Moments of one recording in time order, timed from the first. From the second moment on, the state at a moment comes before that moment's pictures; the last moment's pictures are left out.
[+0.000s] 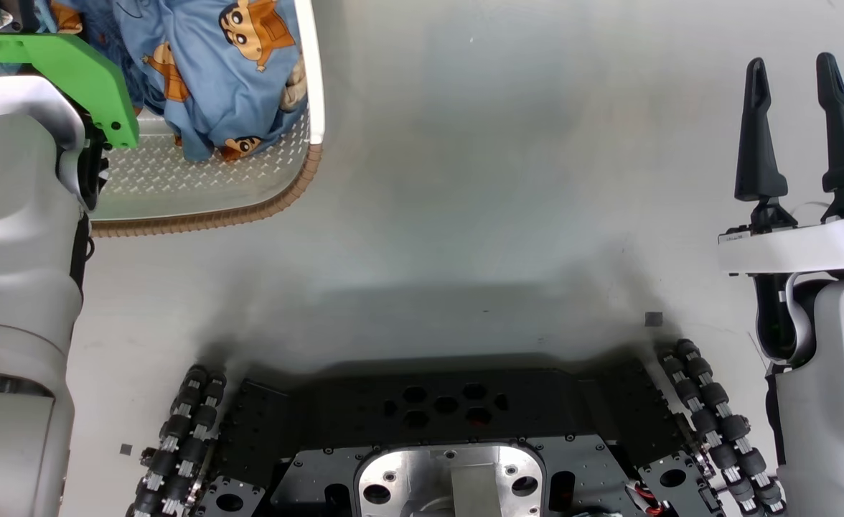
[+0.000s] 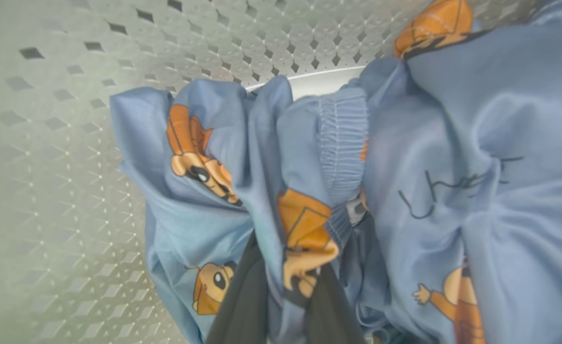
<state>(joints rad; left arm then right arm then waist) -1.01 0.19 -0.29 1.13 -0.37 -0.04 -0.05 -0.25 -0.07 0.02 0.03 0.22 0.12 -0.25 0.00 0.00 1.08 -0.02</state>
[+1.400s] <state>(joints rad) -0.72 0.12 -0.27 0.98 -0.40 -0.11 -0.25 -0.24 -0.10 0.04 0.22 0.26 0.12 -0.25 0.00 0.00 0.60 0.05</state>
